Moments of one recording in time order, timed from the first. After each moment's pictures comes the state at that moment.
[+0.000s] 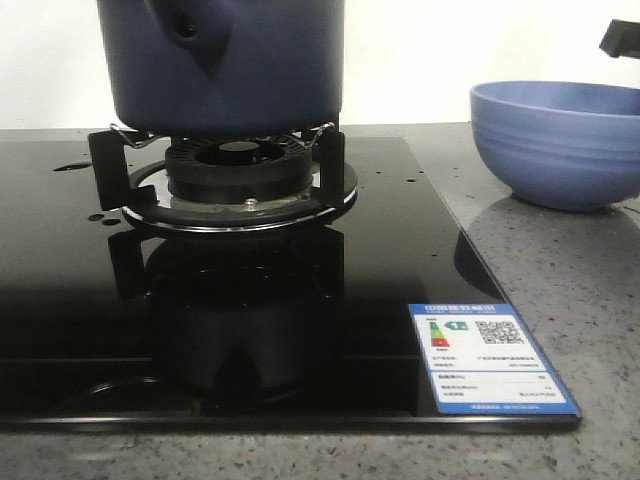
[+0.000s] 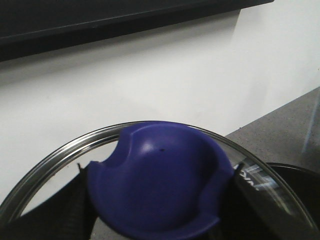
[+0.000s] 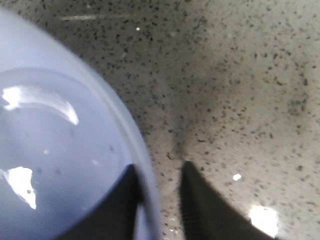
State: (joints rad) left arm 0.12 1.26 -1.27 -1.26 0.75 1.36; right arm -0.12 1.62 -1.28 0.26 0.99 -0.18
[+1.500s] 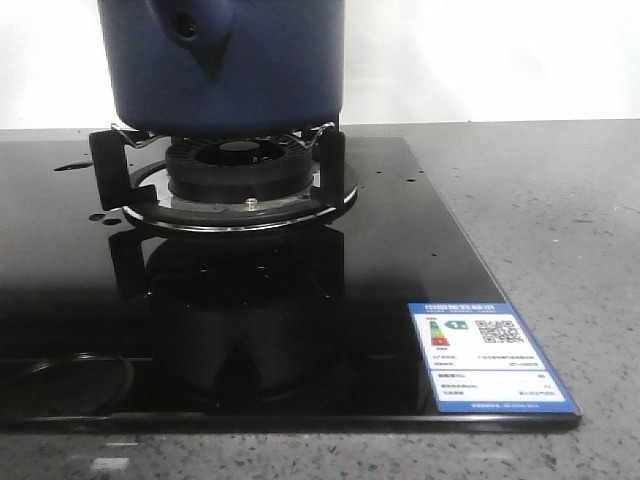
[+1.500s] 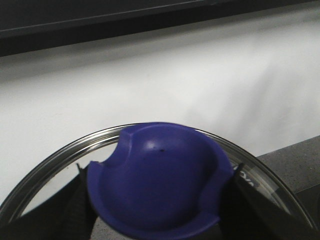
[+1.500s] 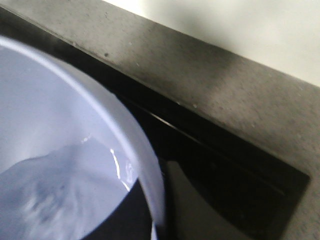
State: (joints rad) left arm 0.23 1.30 -1.27 -1.24 0.61 1.36; right arm 0.34 2.00 -2.31 0.38 1.16 -0.17
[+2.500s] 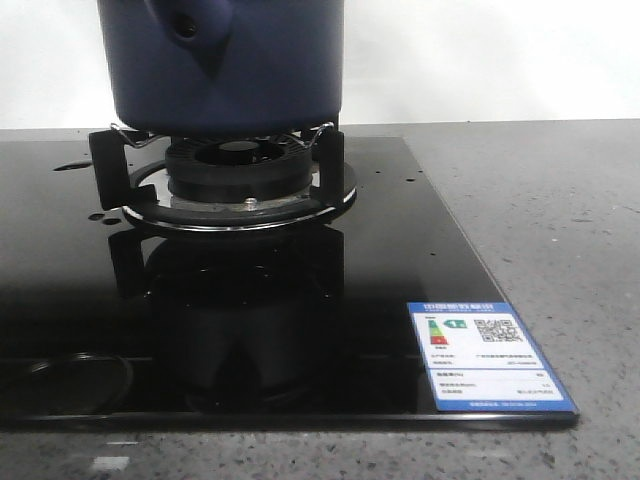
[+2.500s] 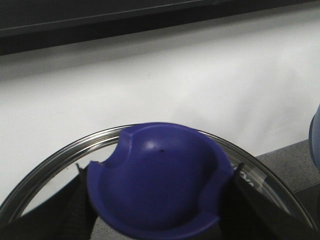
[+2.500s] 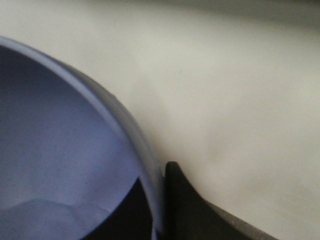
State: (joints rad) left arm 0.23 1.30 -1.27 -1.24 0.62 1.36; right arm 0.48 1.74 -1.55 0.48 0.02 -0.55
